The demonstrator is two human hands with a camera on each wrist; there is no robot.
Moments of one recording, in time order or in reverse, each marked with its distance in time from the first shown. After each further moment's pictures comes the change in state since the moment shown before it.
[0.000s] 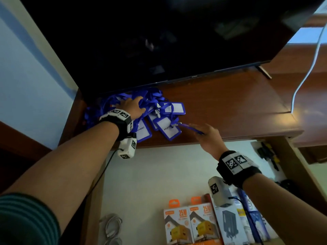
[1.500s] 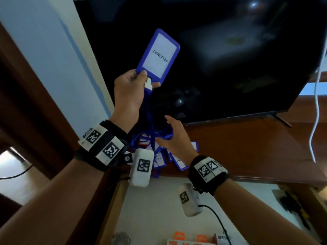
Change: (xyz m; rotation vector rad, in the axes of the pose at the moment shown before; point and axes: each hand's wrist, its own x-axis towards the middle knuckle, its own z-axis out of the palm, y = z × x) left_hand -0.235 0.115 -0.230 -1.254 0.771 0.251; right_hand -0.023 -0.169 -0.051 0.371 -0.064 -0.417
